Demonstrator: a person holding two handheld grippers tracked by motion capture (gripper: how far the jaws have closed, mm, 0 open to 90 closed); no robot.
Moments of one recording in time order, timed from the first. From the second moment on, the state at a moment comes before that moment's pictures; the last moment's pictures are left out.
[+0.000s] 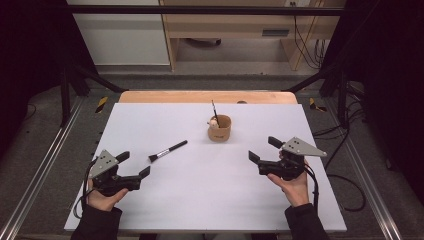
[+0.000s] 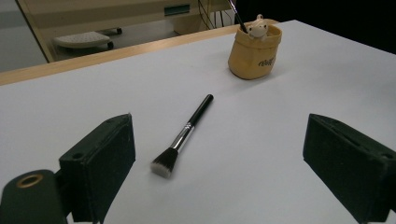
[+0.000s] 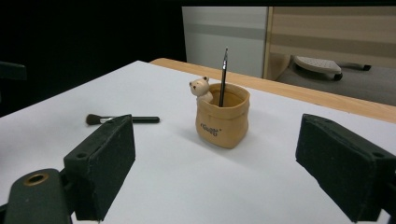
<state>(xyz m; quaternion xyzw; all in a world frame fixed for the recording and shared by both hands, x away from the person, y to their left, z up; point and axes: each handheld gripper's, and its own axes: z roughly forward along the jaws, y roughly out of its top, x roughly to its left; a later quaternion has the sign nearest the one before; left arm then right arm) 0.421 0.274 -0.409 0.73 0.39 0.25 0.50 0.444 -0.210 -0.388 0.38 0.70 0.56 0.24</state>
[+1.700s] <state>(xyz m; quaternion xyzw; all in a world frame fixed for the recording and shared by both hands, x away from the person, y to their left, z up) 0.432 0.267 -0.401 0.74 0.38 0.24 0.49 0.409 -0.255 -0.404 0.41 0.67 0.55 0.26</state>
